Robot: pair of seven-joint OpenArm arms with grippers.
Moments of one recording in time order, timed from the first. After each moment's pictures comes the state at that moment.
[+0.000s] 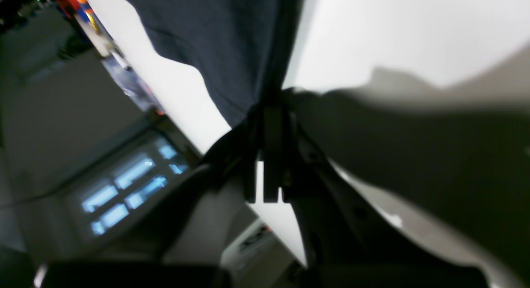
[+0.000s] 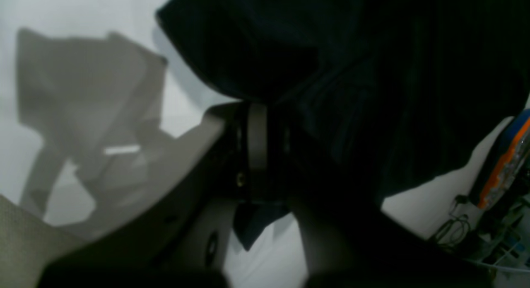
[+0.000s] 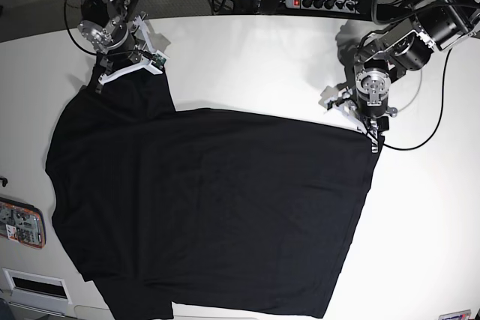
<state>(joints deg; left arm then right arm) -5.9 -40.1 55.7 82.5 34.3 -10.3 47.4 -30.0 11.7 5.1 109.1 -44.1 45.0 -25.3</state>
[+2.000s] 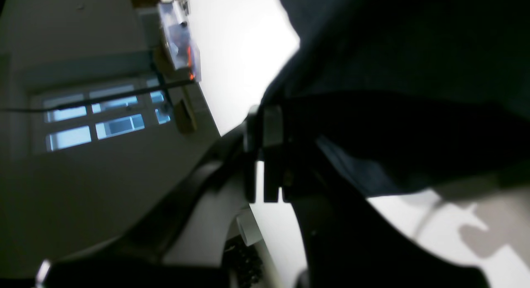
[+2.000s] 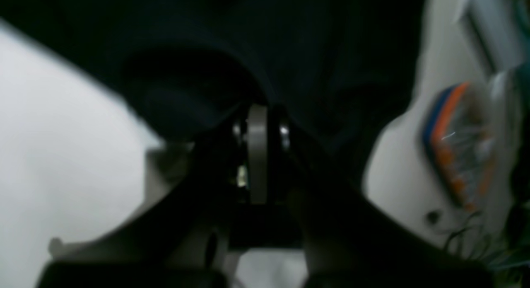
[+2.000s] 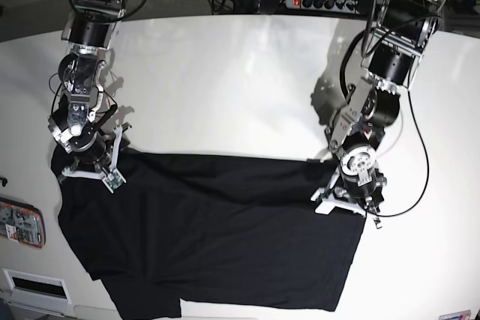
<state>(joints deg) -17.8 -17.4 24.1 72.4 49.7 -13.2 40.3 5.2 10.7 17.2 84.7 -29.5 45.1 -26.2</state>
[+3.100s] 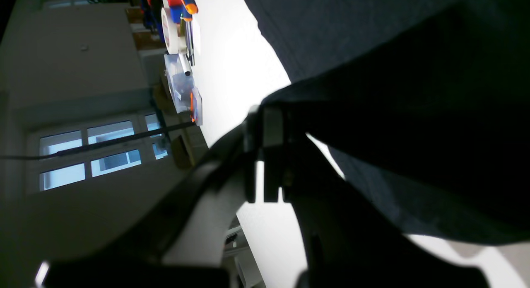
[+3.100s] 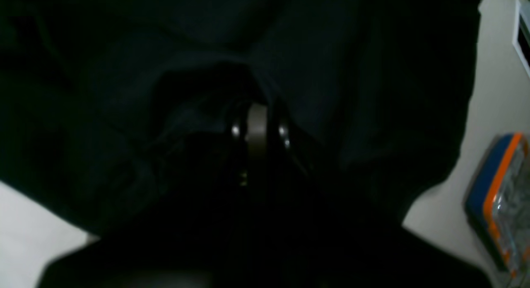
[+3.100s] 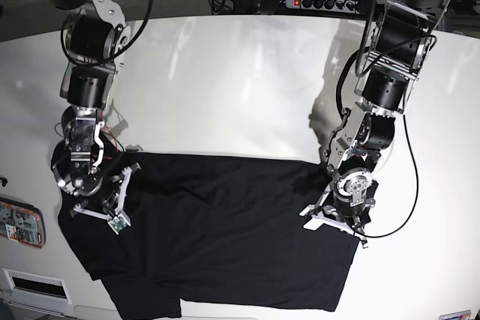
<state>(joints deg) -25.2 -14.4 24.1 60.6 50.1 -13.1 28.5 25.1 10.7 16.1 58.8 -29.9 45.0 -22.3</state>
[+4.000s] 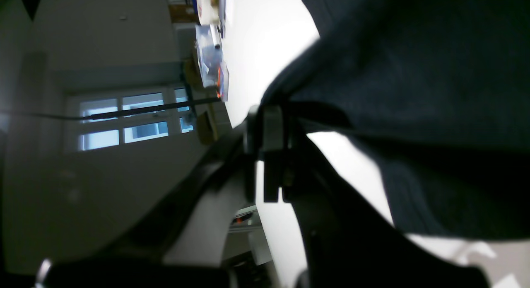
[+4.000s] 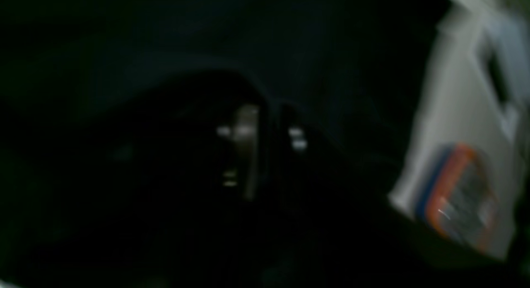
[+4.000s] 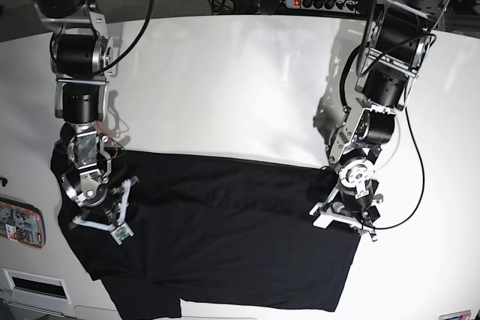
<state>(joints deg) -24.4 -14.4 24.1 55.2 55.7 -1.4 28.9 30.1 14.7 3.8 47.2 -29.4 28.2 -17.2</state>
